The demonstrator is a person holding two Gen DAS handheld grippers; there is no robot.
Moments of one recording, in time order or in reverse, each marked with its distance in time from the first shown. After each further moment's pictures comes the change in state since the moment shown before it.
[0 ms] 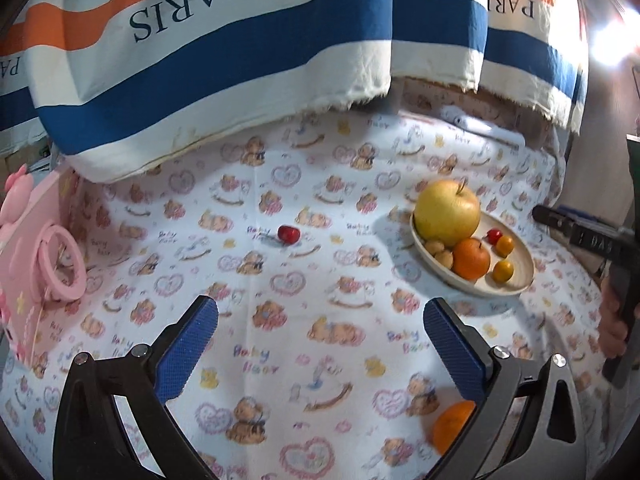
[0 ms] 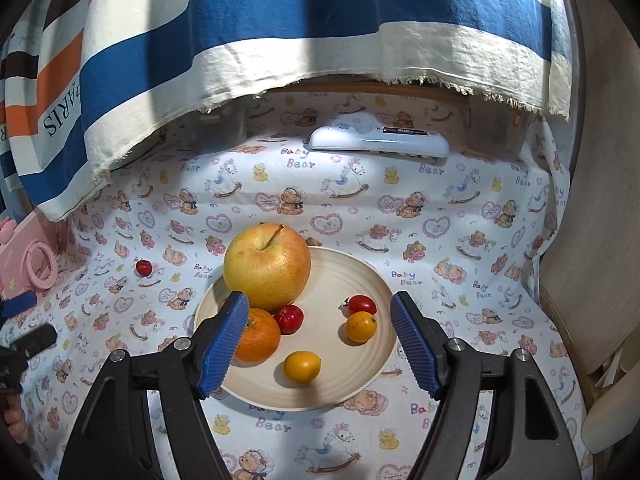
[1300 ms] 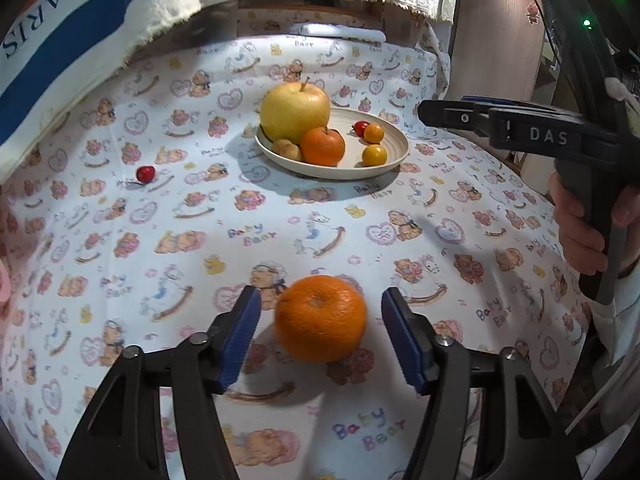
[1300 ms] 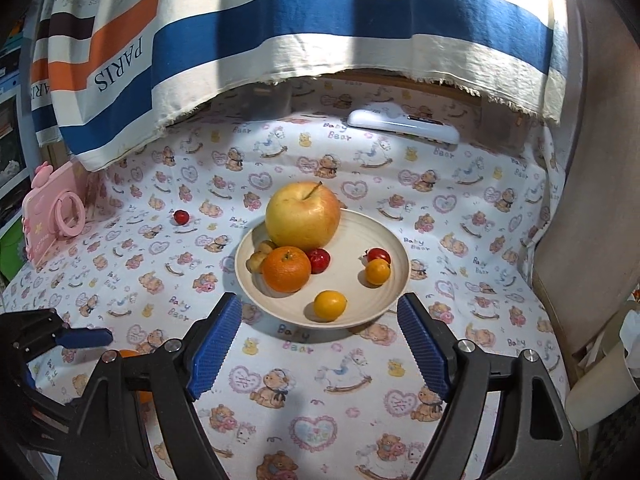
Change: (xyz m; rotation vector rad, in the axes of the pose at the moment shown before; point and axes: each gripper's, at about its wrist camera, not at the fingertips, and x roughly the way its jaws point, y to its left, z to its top) left arm -0.012 -0.083 -0.060 0.241 0.201 -0.300; right arm -0.053 0.020 -0.038 -0.104 0.047 0.024
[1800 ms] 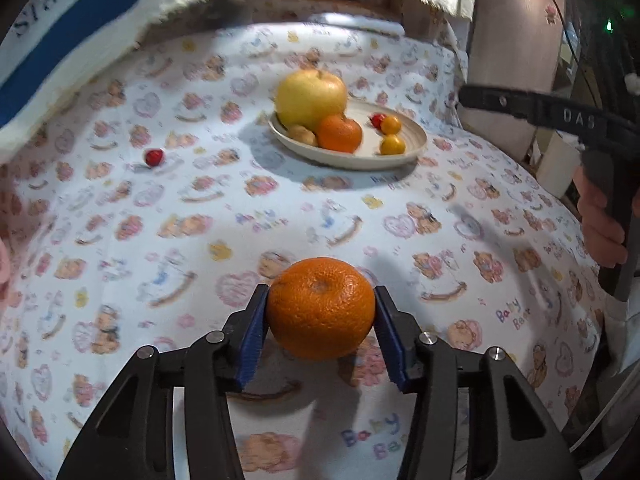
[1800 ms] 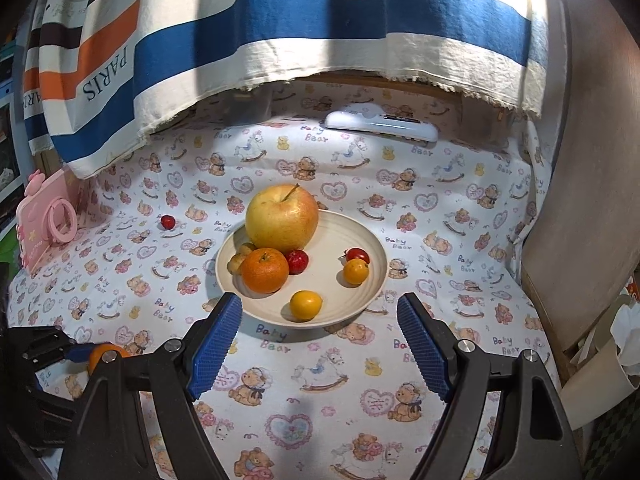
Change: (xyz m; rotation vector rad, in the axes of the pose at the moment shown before) left arm 0.006 0.008 -0.007 -0.037 -0.012 0.052; right arm -0.004 -0.022 -0.002 0.043 -0.021 -0.026
